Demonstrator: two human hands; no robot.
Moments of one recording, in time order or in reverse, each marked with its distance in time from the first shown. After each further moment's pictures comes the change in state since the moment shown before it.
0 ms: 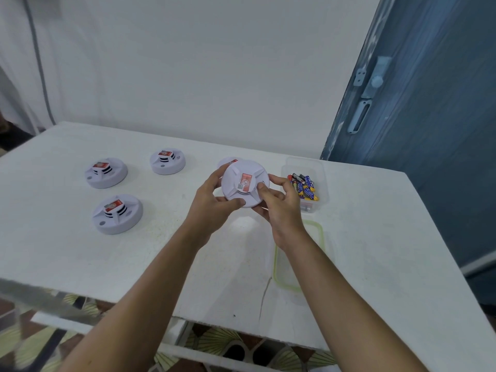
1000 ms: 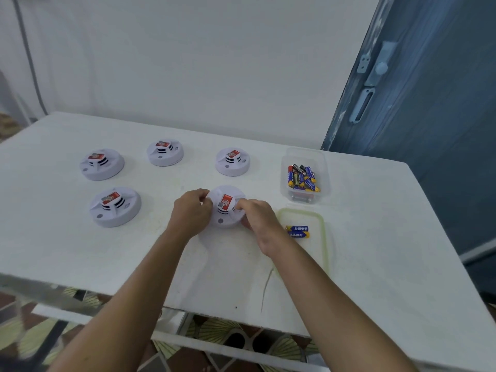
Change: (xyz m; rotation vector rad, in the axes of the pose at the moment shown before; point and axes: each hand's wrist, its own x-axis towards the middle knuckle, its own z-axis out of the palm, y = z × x) left_hand 0.007 -0.040 -0.028 0.587 0.085 -0.187; right_hand -0.012 0.031 0.025 -0.464 -0.111 0.312
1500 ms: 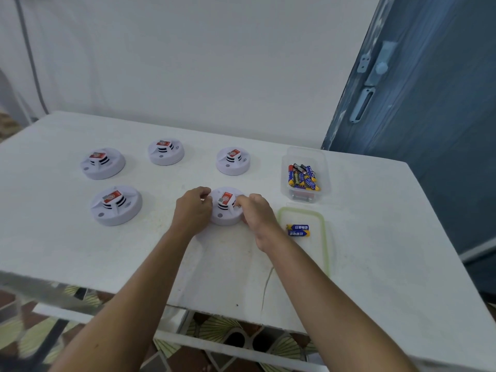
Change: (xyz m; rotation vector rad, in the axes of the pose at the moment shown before) left_hand 0.009 -0.006 0.008 -0.016 0.049 -0.030; right_hand 0.009 0.001 0.005 -0.010 0.038 -0.024
